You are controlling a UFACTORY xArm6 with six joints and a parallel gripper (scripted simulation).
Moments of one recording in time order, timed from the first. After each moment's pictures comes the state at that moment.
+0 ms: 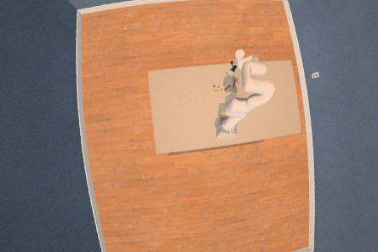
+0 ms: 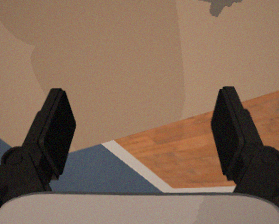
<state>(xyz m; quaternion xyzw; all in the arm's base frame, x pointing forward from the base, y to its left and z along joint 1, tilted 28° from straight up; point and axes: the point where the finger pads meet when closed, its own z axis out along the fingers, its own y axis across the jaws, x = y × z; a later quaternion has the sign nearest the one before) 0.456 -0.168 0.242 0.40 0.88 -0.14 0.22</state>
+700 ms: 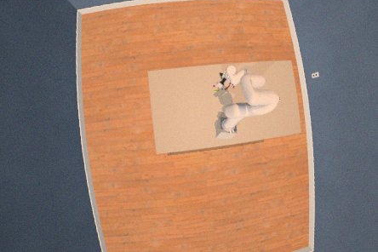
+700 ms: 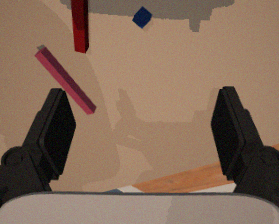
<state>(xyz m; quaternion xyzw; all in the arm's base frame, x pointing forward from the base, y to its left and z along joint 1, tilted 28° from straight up) 0.391 -0.046 0.166 0.39 0.89 -0.05 0.24</state>
